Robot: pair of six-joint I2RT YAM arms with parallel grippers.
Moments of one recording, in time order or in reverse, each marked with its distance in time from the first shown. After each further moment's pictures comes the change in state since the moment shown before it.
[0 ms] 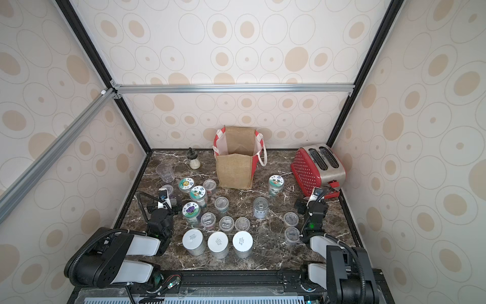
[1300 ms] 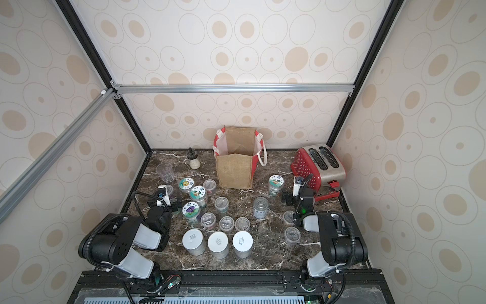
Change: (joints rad) left arm 0.118 0.168 0.022 0.187 0.227 -0.029; right arm 0.066 0.331 0.218 0.031 -0.218 -0.109
